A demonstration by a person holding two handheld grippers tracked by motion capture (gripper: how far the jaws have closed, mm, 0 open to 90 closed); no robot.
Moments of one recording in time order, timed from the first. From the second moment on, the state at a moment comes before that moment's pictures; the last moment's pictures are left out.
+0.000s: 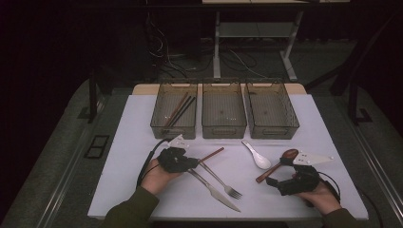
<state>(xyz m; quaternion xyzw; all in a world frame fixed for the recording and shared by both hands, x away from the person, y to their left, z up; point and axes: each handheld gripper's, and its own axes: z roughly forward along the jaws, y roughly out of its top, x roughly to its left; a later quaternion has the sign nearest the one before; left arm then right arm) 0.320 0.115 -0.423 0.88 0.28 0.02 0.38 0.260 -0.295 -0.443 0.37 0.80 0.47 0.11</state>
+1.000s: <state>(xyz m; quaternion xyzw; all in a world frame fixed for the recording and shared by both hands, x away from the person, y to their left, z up) 0.336 0.153 -0.399 0.87 0.30 0.05 0.39 0.260 -0.295 -0.443 0.37 0.80 0.47 0.11</state>
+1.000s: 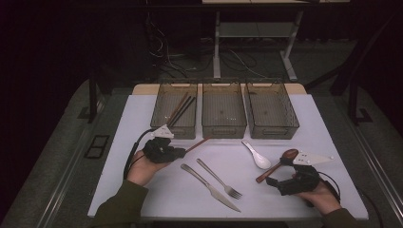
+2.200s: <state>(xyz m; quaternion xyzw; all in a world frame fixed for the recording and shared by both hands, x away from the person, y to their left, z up) 0.386 0.166 -0.357 0.85 0.32 0.09 0.41 0.262 -0.294 -0.444 0.37 0.80 0.46 0.11</state>
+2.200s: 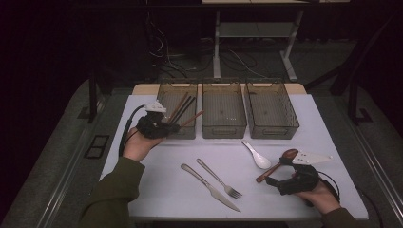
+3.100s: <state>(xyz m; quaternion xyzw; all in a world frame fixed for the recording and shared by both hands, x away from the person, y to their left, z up) 0.463 0.156 -0.345 0.83 0.38 0.12 0.39 0.261 -0.294 -0.444 0.37 0.80 0.47 0.11</state>
